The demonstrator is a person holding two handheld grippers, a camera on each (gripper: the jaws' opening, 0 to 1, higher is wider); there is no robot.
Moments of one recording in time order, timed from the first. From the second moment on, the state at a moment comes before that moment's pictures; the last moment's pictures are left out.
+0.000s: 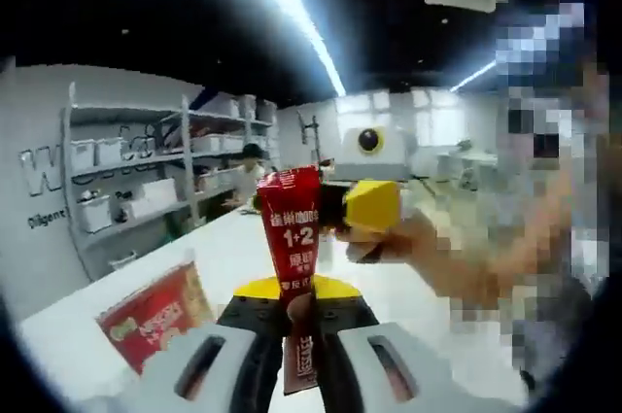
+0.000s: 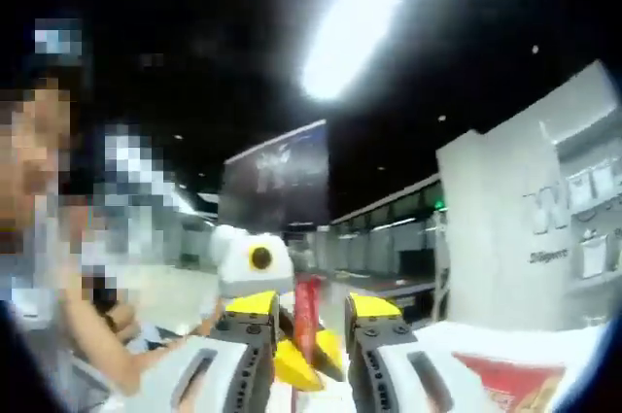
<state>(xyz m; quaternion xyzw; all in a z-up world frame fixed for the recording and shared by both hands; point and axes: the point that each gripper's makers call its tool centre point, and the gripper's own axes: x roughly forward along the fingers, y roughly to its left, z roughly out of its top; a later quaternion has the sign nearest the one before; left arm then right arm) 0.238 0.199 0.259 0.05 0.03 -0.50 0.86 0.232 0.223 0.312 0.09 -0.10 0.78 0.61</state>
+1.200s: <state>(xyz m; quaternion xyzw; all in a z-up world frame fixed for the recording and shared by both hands) 0.303 0.208 0.278 0.22 -0.03 -0.22 0.95 0.285 0.221 0.334 0.12 -0.16 0.59 0.78</state>
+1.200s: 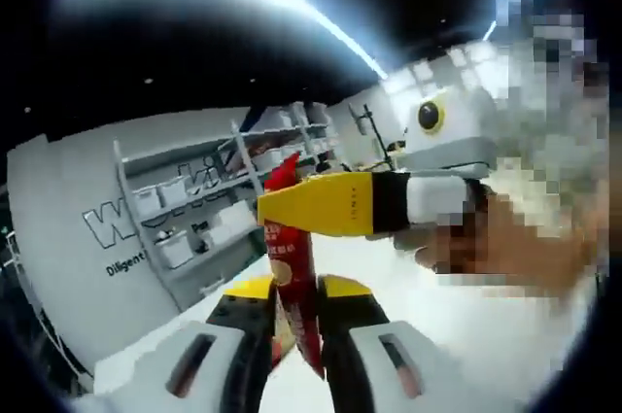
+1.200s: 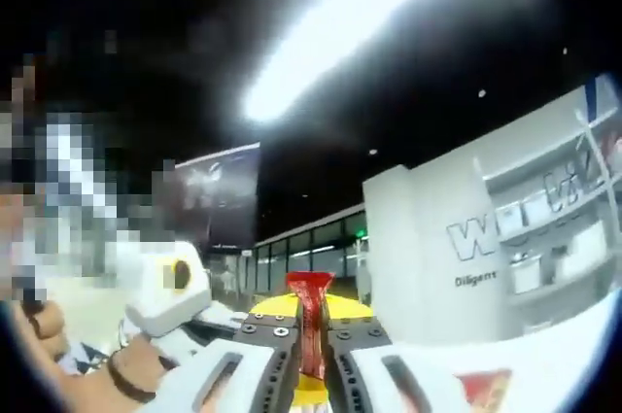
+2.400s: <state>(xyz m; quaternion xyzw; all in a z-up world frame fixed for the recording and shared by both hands) 0.222 0.156 0.255 0.09 -0.02 -0.57 0.82 0.211 0.191 0.311 0.12 -0.07 0.84 0.52</state>
